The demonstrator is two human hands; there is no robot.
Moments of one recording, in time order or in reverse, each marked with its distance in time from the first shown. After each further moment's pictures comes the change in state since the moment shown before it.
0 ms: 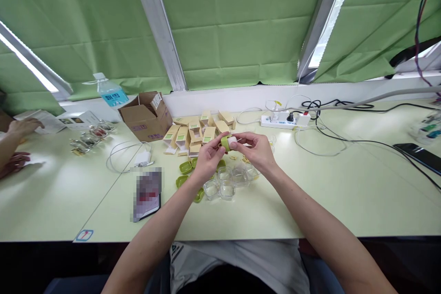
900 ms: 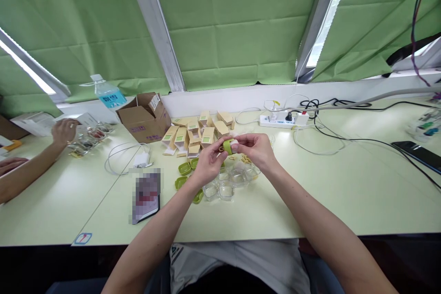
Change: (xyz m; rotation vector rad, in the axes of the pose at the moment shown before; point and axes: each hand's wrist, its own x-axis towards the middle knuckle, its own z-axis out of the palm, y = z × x) left_hand -0.003 0.000 0.000 0.203 -0.080 0.047; right_hand 0.003 0.005 -0.006 0.103 -0.001 0.115
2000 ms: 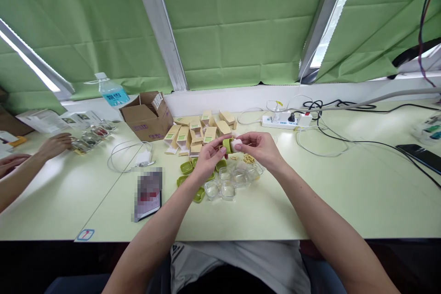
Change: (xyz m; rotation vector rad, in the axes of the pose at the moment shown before) left_hand 0.002 0.008 -0.004 -0.285 0.026 -0.130; right_hand -0.001 -0.011 -0.009 -0.122 -0.123 -0.044
